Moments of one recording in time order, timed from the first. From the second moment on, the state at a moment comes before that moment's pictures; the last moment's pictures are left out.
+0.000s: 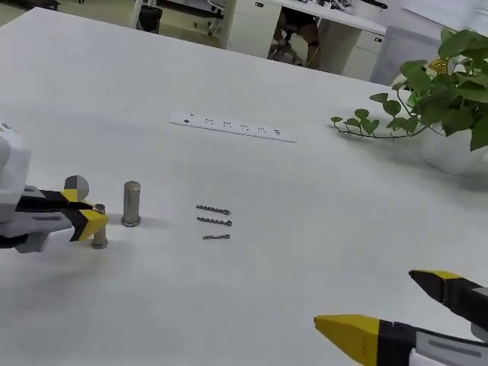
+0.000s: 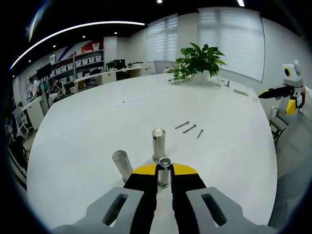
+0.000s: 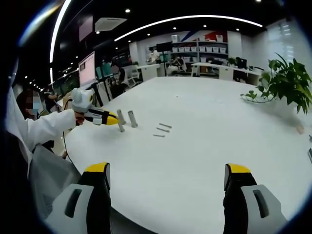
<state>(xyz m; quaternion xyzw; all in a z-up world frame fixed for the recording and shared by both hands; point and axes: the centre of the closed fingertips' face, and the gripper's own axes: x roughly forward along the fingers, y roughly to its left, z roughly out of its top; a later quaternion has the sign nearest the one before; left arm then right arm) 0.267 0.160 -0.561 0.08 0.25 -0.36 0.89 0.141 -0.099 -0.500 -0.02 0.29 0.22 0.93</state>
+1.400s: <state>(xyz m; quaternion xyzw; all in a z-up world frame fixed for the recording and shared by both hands) 0.187 0.063 -0.559 0.12 0.23 -0.53 0.81 0.142 -0.082 -0.503 -0.01 0.29 0.25 0.92</state>
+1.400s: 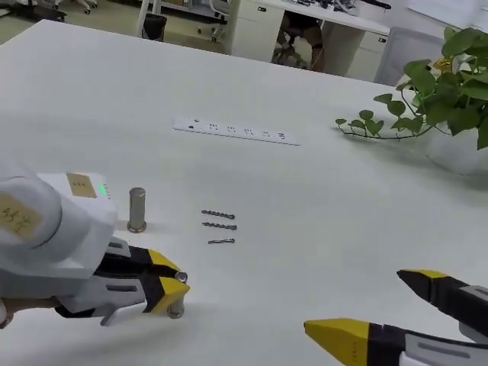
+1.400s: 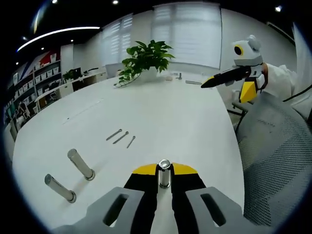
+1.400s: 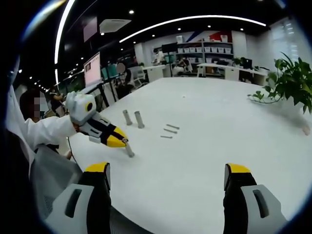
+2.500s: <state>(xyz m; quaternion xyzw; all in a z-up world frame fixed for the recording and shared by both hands) 0.171 0.108 -0.502 0.02 0.18 -0.49 0.85 0.164 -0.079 -0.490 -0.08 0.27 0.30 0.91</state>
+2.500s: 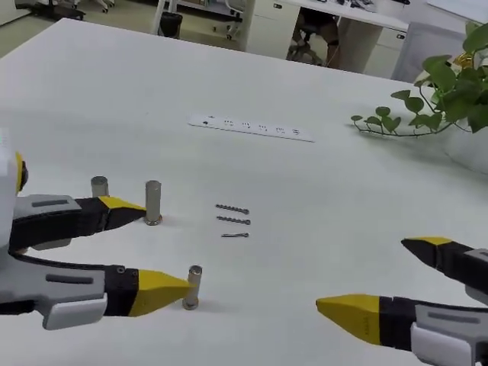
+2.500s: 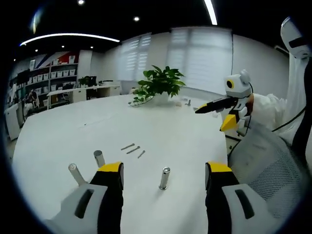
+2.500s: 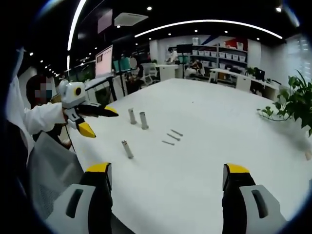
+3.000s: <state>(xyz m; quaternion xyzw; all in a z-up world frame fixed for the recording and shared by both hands) 0.144 0.108 -0.509 0.03 0.20 -0.49 0.85 0.201 -0.067 -0.476 -0.29 0.26 0.43 0.82</state>
